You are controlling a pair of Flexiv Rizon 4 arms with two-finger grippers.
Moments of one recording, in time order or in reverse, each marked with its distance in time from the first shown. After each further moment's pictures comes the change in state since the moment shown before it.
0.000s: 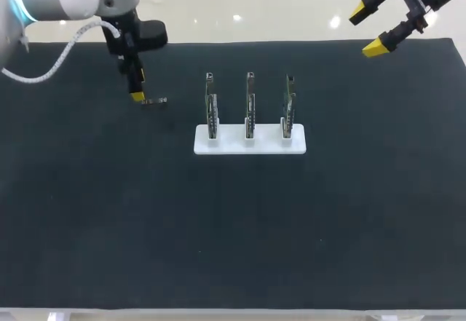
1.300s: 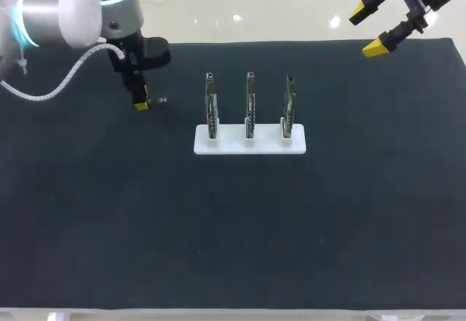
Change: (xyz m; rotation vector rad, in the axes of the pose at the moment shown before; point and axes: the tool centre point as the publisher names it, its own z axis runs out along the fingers) left arm 0.001 -0.002 0.032 -0.058 0.001 0.007; right arm 0.000 0.000 0.000 0.000 0.000 0.000
